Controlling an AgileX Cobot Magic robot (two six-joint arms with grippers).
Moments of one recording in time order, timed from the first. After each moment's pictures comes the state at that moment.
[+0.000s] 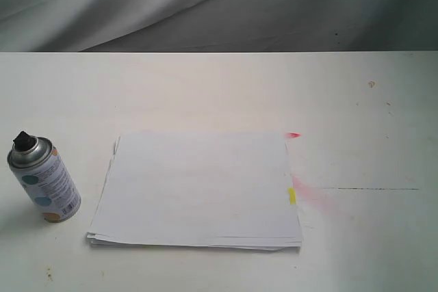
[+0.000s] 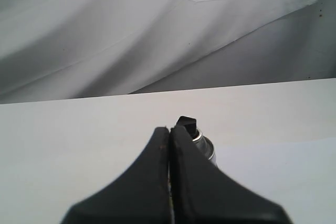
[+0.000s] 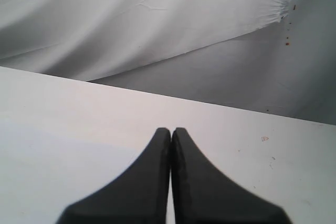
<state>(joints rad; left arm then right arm) 0.00 0.00 0.00 -0.02 0.16 0.04 0.00 0.01 0.00 -0.06 0.12 0.00</state>
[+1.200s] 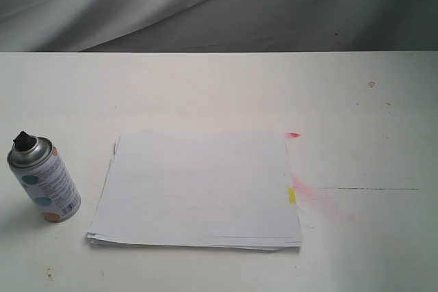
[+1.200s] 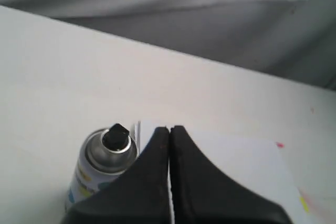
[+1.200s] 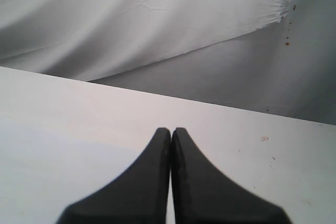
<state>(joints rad) 0.00 0.48 -0.45 -0.29 0.45 -0.10 0.00 0.01 0.00 -0.06 0.12 0.00</state>
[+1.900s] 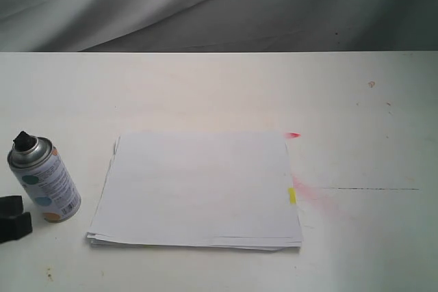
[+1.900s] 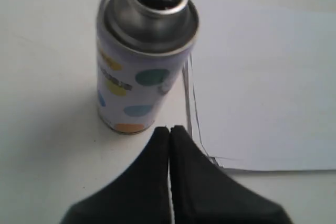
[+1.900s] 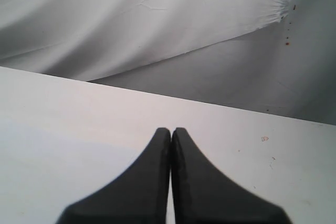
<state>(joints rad) -0.08 0.88 -0.22 -0.40 0.17 0.14 0.00 0.01 0.00 -0.06 0.12 0.00</state>
